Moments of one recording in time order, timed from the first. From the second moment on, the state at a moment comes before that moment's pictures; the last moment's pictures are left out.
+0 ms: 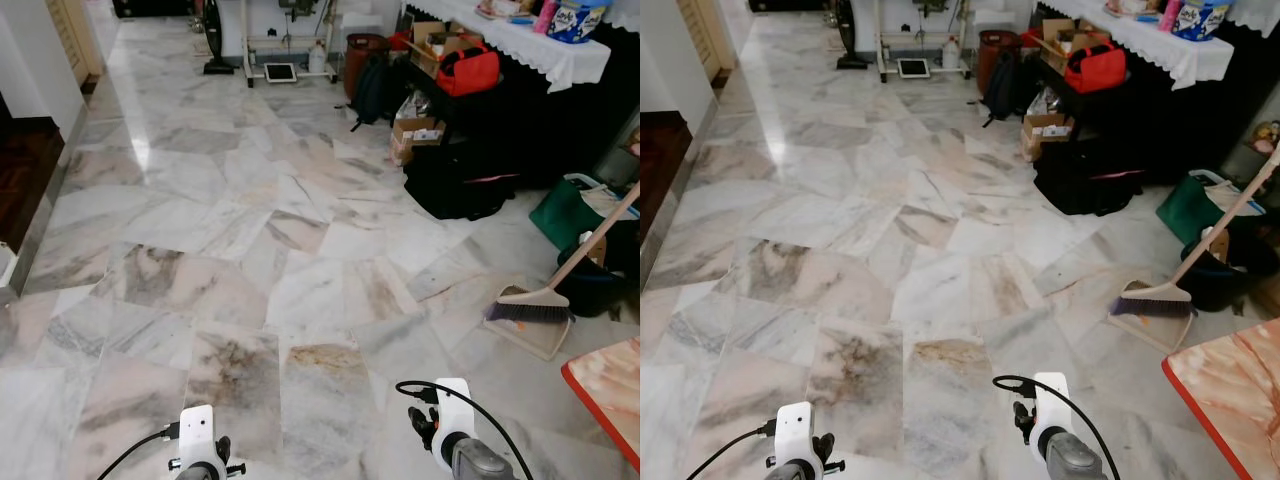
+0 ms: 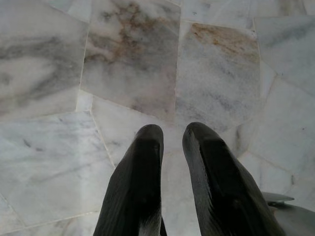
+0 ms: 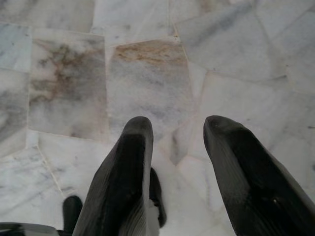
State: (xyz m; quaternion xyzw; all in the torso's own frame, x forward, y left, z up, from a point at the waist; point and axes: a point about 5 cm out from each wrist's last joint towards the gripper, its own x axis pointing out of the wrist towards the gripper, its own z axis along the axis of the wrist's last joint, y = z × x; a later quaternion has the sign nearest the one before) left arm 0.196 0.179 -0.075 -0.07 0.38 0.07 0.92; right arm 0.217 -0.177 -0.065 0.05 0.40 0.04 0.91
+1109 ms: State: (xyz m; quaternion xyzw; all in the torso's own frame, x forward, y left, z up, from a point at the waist) left arm 0.202 0.183 -0.071 -0.05 0.38 0.05 0.92; right arm 0.205 -0.183 -0.072 0.08 0.41 -0.03 0.91
